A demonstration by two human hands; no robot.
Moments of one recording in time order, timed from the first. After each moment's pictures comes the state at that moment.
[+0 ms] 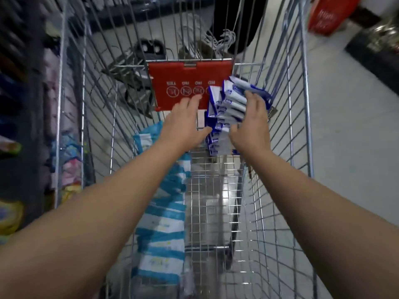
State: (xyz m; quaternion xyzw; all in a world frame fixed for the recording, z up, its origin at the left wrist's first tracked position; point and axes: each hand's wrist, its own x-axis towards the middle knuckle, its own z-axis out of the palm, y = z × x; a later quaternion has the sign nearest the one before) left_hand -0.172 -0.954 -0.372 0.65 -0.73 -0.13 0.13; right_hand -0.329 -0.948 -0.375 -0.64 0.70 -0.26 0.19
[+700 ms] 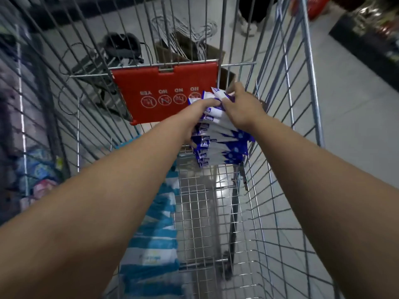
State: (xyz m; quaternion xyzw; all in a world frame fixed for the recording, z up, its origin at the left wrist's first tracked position) left_hand -0.221 -1.058 -0.392 0.64 -0.33 -0.67 0.18; right_hand -0.349 -1.066 -0.393 -0.63 0.70 -0.12 0.29
